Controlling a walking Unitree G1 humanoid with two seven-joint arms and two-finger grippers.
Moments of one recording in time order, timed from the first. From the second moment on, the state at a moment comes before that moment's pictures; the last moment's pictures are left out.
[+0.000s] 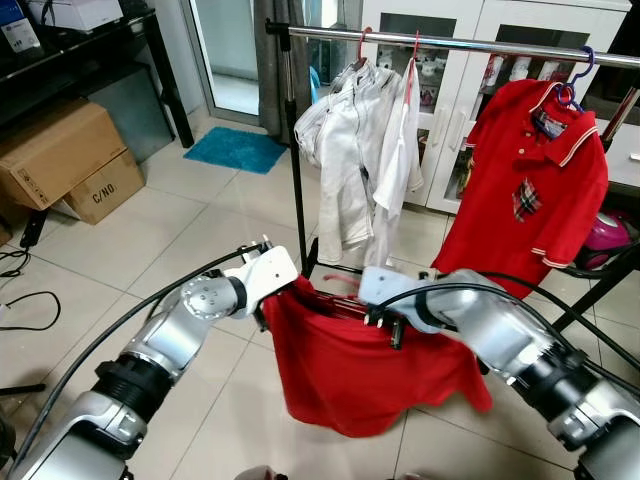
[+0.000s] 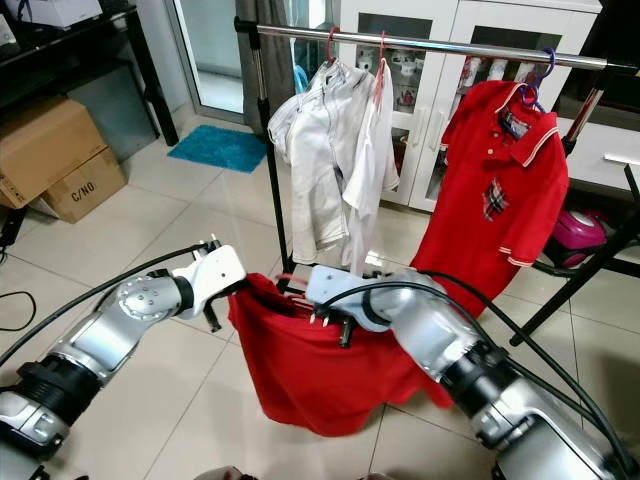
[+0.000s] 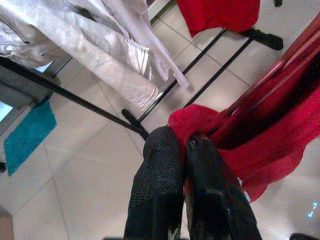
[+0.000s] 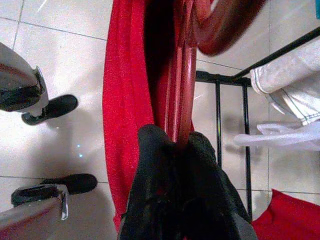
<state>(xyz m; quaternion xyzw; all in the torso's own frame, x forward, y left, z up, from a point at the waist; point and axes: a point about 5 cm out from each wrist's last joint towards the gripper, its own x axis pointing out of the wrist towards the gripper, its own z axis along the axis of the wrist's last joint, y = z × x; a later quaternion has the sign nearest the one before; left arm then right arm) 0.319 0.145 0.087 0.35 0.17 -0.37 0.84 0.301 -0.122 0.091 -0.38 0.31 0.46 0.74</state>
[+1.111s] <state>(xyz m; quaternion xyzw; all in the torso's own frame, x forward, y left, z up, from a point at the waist) 0.338 0.231 0.105 0.37 0.16 -0.24 0.88 0.259 -0.130 0.115 -0.29 0.22 0.53 0.77</state>
